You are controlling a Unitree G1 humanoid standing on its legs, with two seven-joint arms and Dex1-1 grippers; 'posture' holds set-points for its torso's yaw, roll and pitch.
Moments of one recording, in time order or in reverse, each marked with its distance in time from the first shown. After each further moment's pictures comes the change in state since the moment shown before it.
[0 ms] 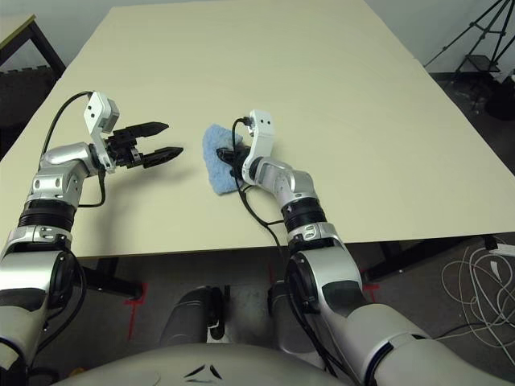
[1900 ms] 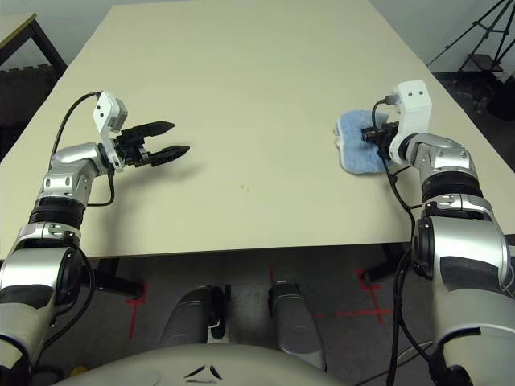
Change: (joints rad) left arm -0.022 -0.038 -0.001 0.038 0.012 -0.017 0.017; right arm -0.112 -0.700 0.081 0.453 -0.326 -0.364 0.175
